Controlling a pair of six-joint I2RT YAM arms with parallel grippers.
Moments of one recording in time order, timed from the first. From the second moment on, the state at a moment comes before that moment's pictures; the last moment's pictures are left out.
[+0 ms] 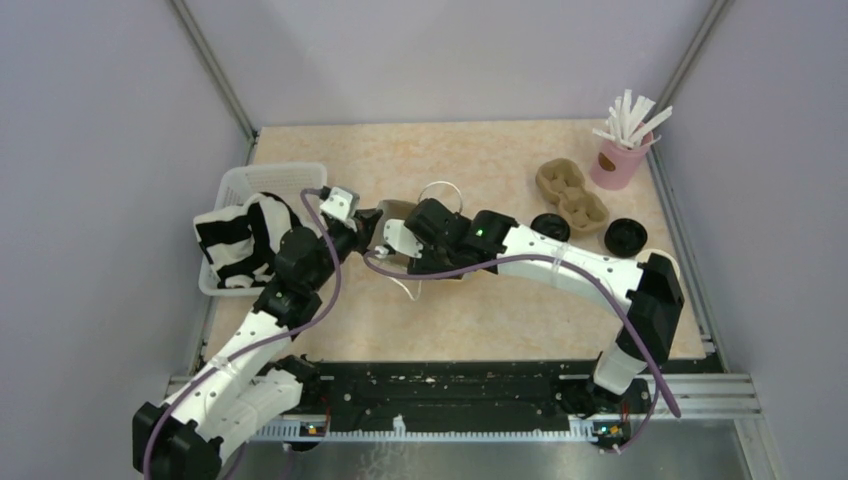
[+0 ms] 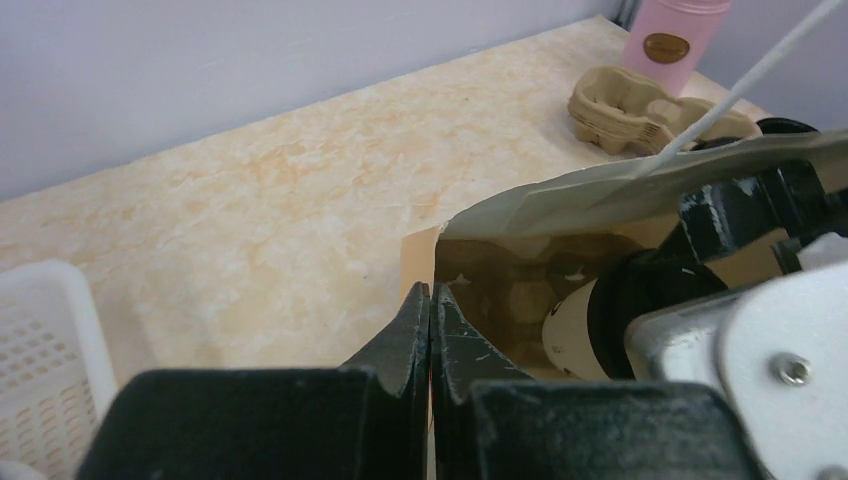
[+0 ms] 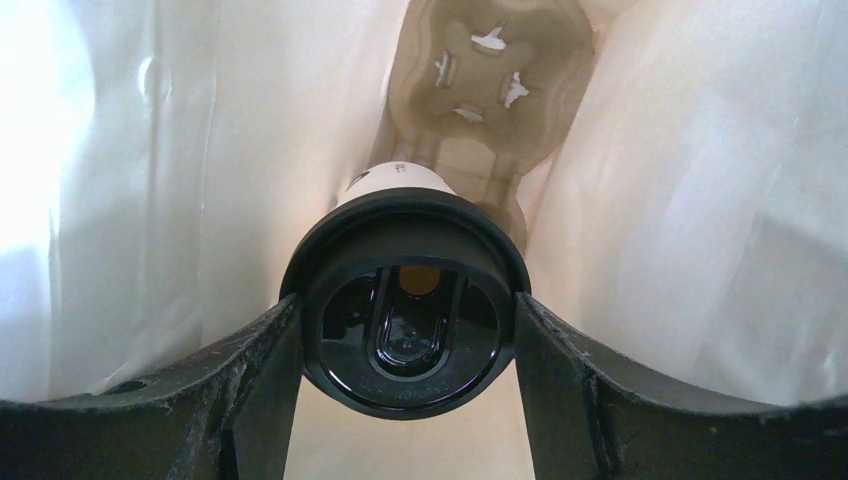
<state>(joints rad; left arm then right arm) -0.47 0.81 0.57 0.27 0.13 -0.03 1.07 1.66 1.52 -0.84 0.30 -0.55</state>
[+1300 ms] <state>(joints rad) -0.47 0.84 0.60 0.11 0.06 0.03 1.15 1.69 1.63 -0.84 0.39 -0.51</state>
